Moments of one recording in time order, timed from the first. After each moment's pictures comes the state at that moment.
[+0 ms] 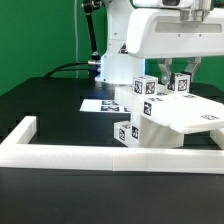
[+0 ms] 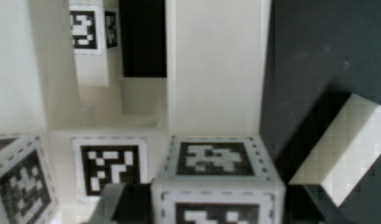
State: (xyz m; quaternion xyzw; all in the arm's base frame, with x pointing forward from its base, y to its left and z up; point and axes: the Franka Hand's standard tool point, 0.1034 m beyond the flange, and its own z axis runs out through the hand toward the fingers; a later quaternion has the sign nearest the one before) arm 0.554 0.059 0.115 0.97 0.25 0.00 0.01
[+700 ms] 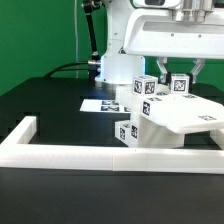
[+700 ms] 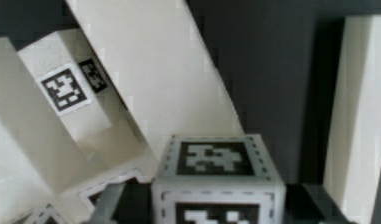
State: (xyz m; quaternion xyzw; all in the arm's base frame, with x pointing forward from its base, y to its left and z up) arm 0.555 0.062 0.114 1.00 -0.05 0.00 0.01
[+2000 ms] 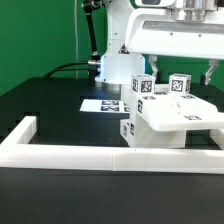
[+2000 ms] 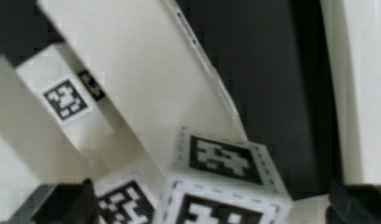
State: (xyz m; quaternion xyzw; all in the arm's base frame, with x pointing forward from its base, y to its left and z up) arm 0.555 0.066 0.116 1.00 -0.05 0.00 0.01
